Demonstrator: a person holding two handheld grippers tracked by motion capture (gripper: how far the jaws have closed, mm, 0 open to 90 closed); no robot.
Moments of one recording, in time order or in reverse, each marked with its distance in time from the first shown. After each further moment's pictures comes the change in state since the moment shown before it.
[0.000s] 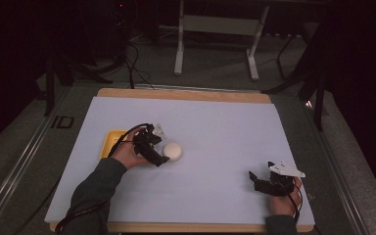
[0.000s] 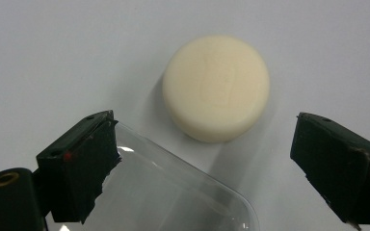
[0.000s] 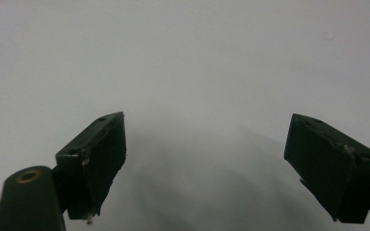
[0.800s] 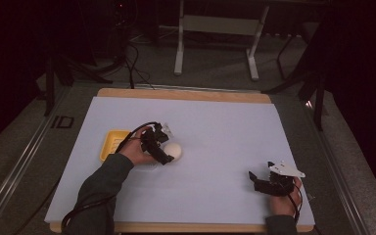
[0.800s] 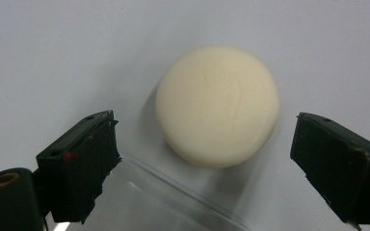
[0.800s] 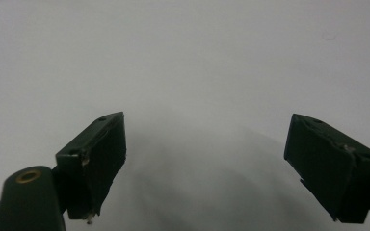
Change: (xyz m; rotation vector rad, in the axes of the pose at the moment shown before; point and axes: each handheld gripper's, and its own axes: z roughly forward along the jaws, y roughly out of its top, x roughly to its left) left arm 0.002 0.017 0.018 0.058 -0.027 0.021; right arm 0.000 0.000 0.000 0.001 0.000 -0.005
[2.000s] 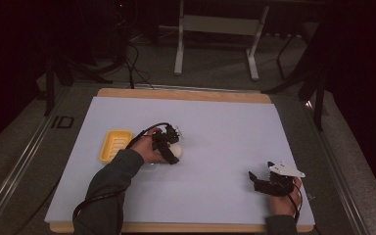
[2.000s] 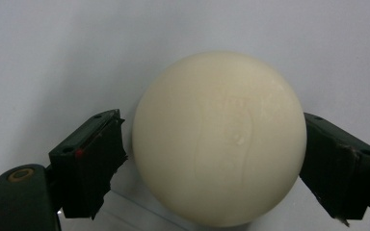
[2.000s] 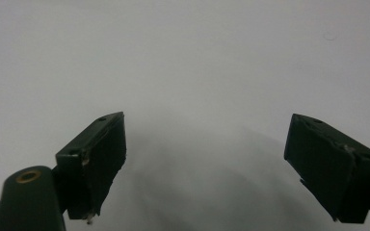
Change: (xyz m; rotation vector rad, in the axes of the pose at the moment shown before) left arm 0.001 0.023 0.035 0.158 -0.039 0.020; right arm 0.000 0.000 0.000 0.001 0.003 -0.003
